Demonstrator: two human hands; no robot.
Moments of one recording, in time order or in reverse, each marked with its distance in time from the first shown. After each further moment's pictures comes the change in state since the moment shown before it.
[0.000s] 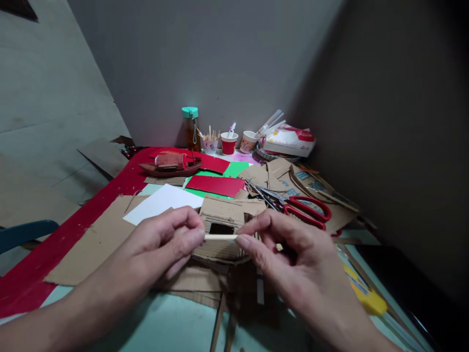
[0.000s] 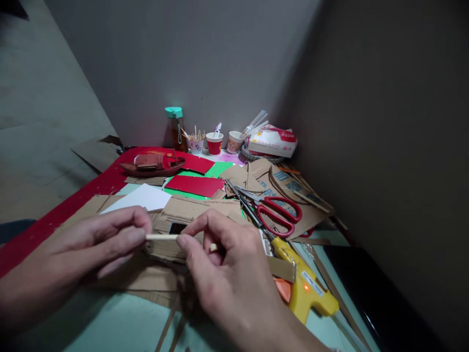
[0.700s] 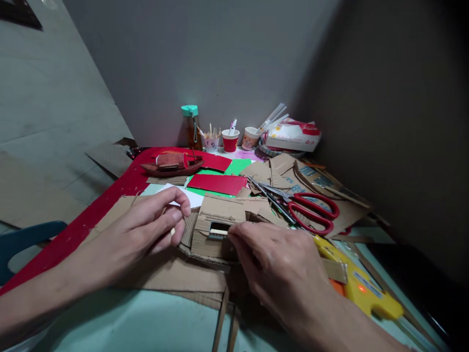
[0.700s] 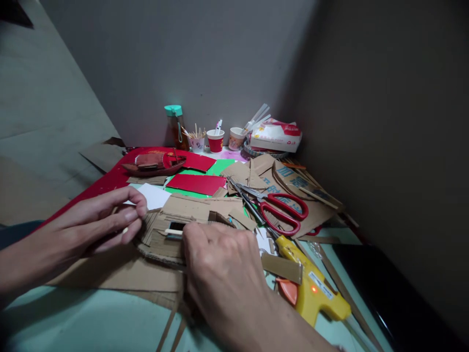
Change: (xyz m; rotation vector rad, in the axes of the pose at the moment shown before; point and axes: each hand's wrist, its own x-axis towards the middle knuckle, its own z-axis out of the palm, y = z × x) left_hand 0.015 0.005 -0.030 0.180 0.058 0.054; right_hand 0.001 0.031 0.013 -0.614 -0.047 -0.443
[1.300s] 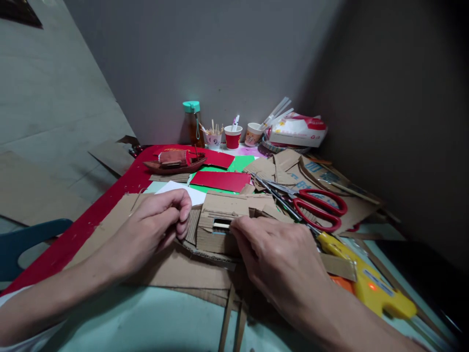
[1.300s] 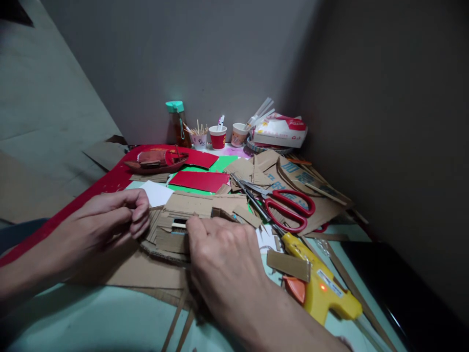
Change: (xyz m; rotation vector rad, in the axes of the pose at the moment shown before) left_hand 0.014 -0.014 0.010 -0.037 0.077 0.037; right_hand 0.005 0.001 0.009 -0.147 0.048 -0.049
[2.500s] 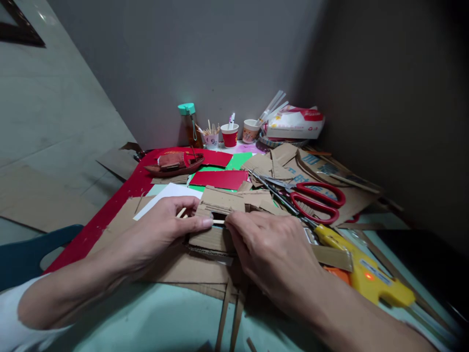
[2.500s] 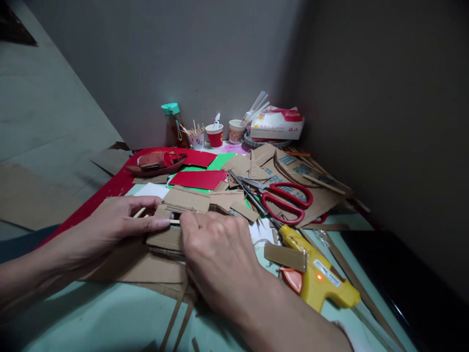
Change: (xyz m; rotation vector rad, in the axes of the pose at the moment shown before) left_hand 0.004 0.013 0.012 0.156 -0.043 -0.144; right_hand 0.002 0.001 -0.001 0.028 -0.004 -0.007
